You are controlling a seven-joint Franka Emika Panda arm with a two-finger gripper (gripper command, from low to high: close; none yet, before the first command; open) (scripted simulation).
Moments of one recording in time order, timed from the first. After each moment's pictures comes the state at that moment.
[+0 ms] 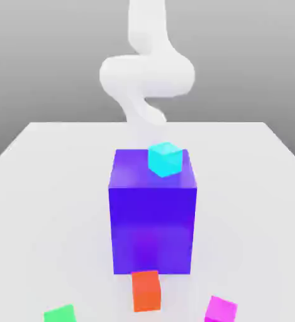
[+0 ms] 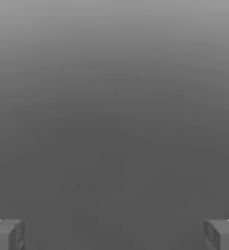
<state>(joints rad) 0.06 -0.71 -0.04 -2.30 0.03 2.33 0.71</state>
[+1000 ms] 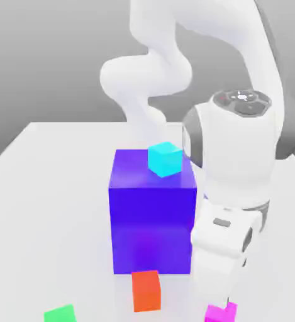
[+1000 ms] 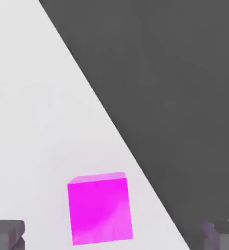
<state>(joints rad) 0.38 0.34 -0.12 -2.32 0.11 2.67 -0.16</state>
